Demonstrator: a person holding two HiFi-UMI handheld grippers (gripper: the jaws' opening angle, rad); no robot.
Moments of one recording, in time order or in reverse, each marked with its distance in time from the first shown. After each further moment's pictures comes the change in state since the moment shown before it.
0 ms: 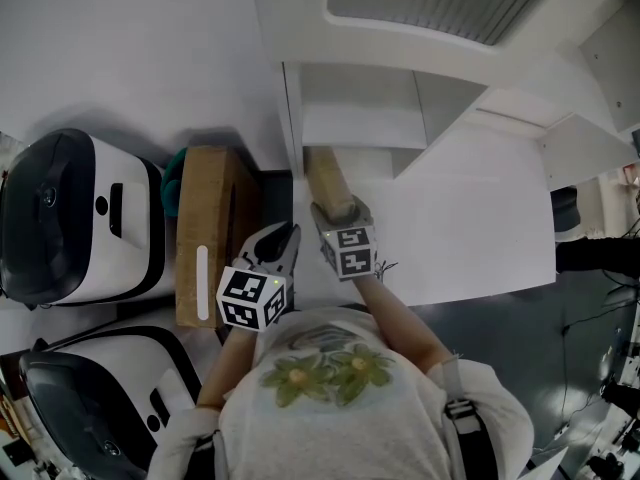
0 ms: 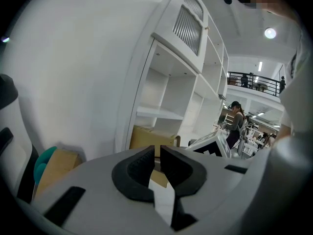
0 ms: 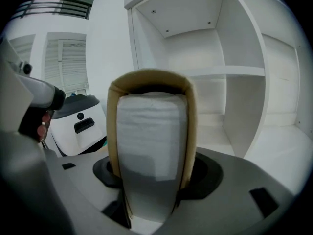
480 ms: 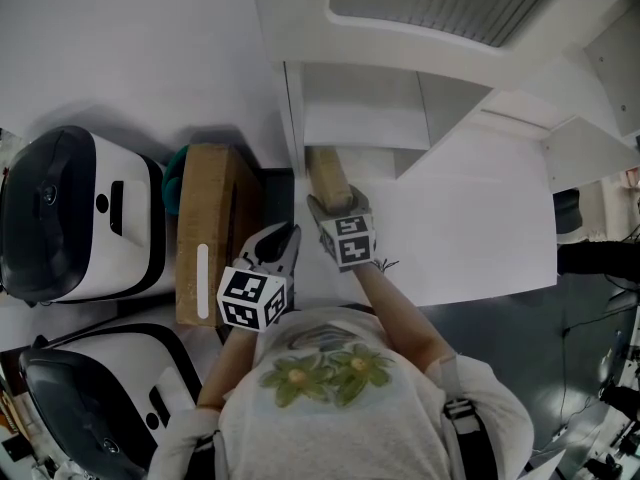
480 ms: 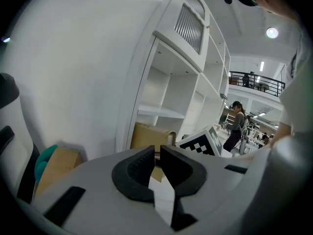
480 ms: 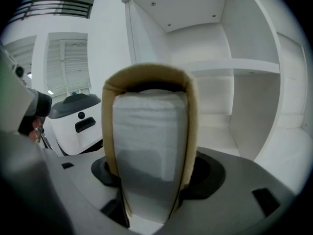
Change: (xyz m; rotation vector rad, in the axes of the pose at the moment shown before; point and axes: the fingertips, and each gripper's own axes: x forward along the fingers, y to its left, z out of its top) left arm 0.002 0.003 -0.004 -0.010 0.011 0.012; right arm 0.022 -0.003 0.007 -0.021 0.019 0.039
